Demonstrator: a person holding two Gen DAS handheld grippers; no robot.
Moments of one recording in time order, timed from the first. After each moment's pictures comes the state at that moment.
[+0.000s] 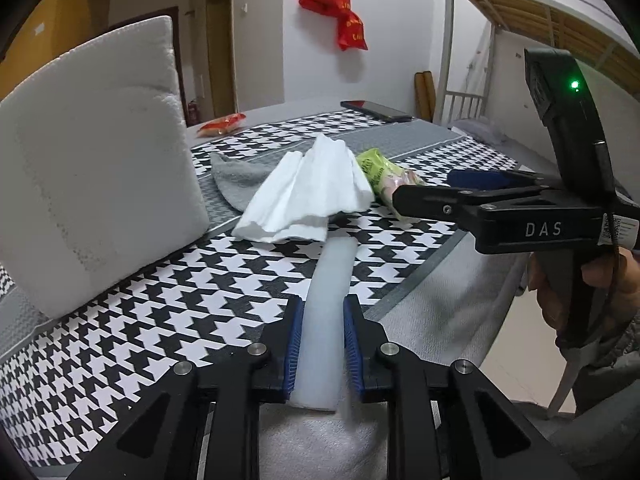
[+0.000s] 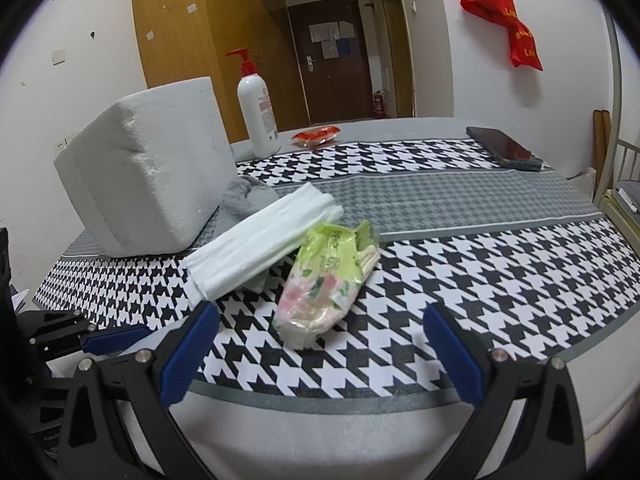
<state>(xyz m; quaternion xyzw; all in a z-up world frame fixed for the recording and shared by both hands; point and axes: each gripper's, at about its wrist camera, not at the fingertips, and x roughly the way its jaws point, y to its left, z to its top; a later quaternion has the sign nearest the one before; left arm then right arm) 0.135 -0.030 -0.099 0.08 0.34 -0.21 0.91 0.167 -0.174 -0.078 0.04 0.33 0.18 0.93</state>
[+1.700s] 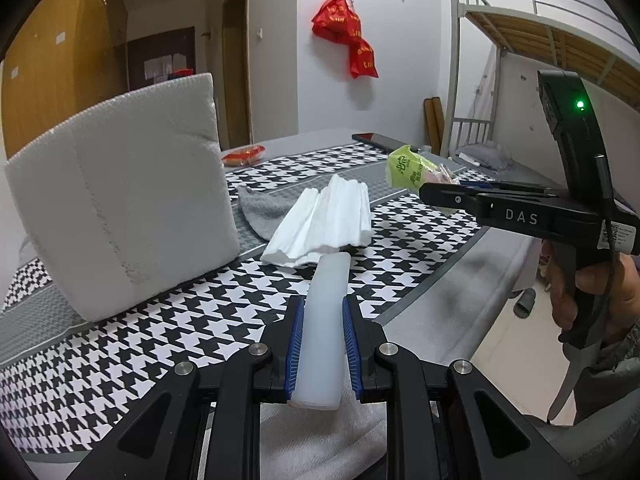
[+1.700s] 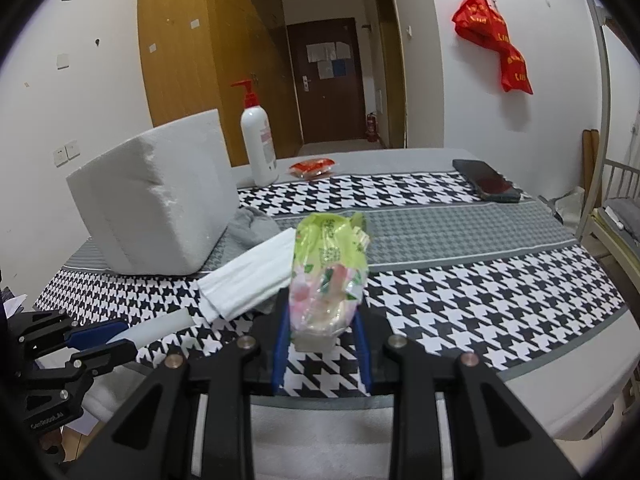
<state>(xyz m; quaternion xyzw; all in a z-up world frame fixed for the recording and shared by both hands) 0.098 -0.017 -0.066 0.07 0.30 -0.20 0.93 0.141 -0.178 -0.046 0.02 0.29 0.16 0.94</state>
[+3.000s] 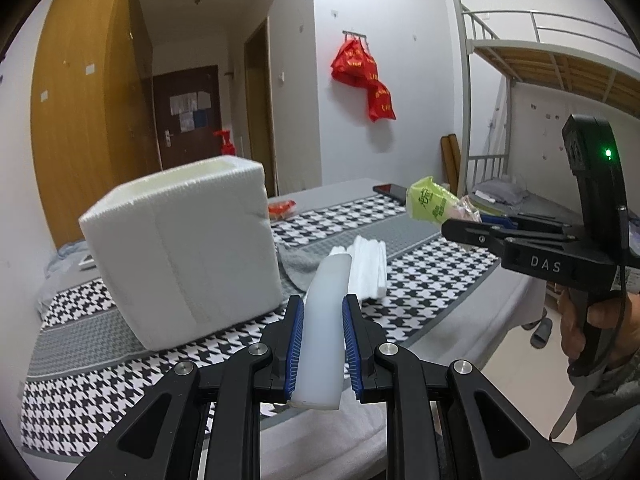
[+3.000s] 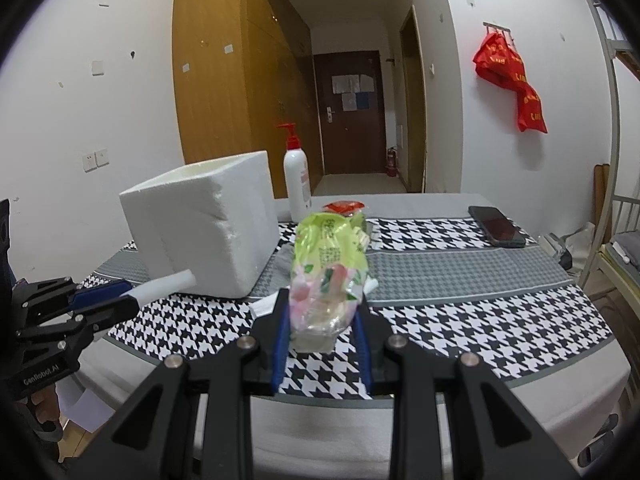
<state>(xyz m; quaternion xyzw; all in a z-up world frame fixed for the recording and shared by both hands) 0.068 -0.001 -0.018 0.06 0.22 -0.15 0.96 0.105 -0.166 -0.007 0.01 0.23 0.21 0.95</state>
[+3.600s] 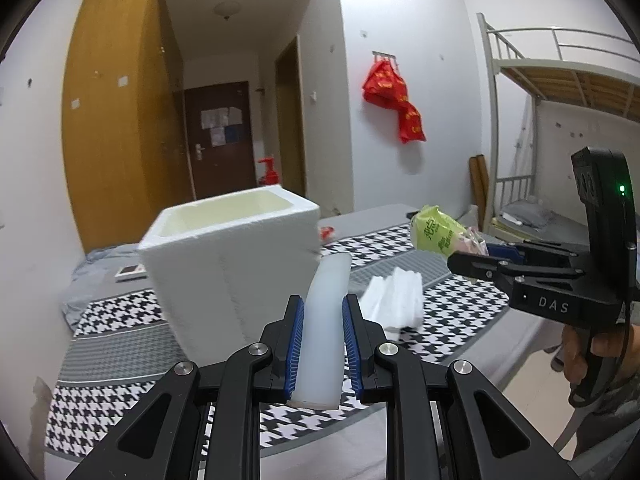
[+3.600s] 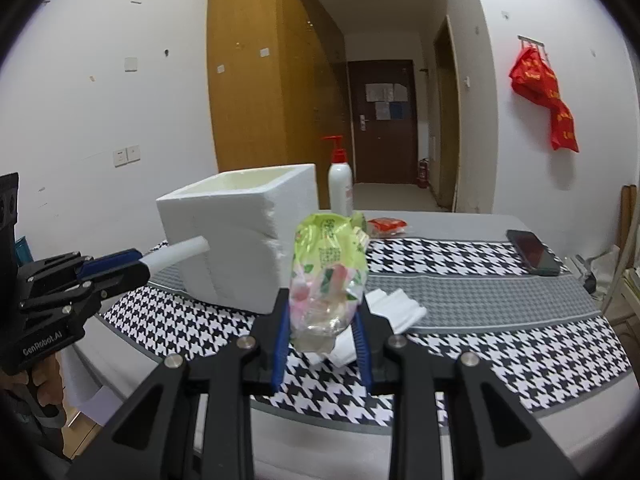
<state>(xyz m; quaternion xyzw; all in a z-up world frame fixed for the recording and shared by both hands) 0.062 0.023 0.005 0.05 0.19 -0.10 0.98 0.109 -0.133 0.007 -0.01 0.21 0.27 0.94</state>
